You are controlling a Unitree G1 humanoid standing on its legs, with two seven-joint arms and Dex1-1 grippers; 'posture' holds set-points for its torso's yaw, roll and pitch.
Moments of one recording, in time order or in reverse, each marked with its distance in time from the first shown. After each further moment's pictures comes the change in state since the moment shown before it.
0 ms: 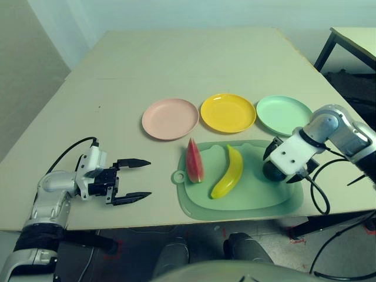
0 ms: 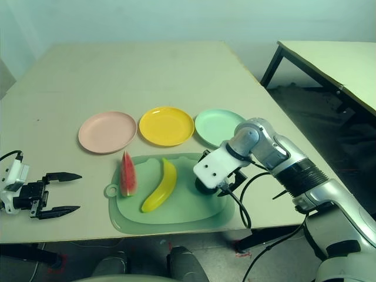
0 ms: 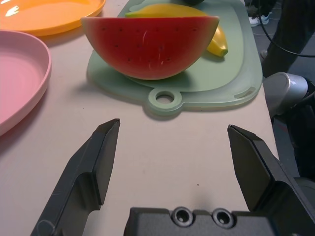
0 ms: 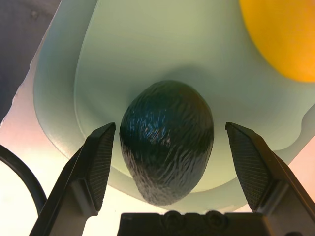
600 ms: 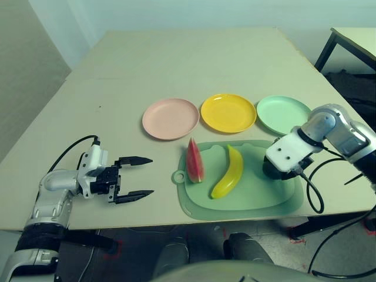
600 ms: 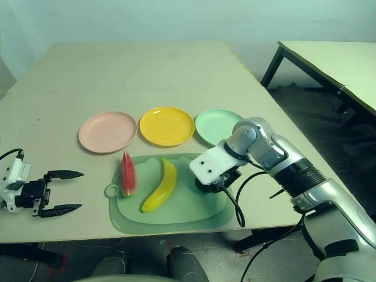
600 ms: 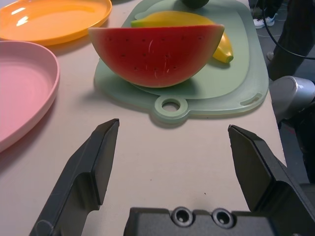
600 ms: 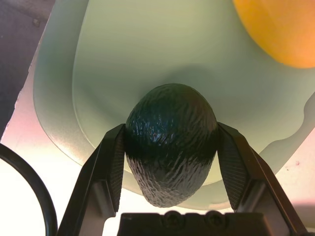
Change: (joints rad) left arm -0.010 -0.007 0.004 -0.014 -0.003 -0.002 0.028; right arm -0.002 -0.011 -0.002 -0.015 -0.005 0.076 0.000
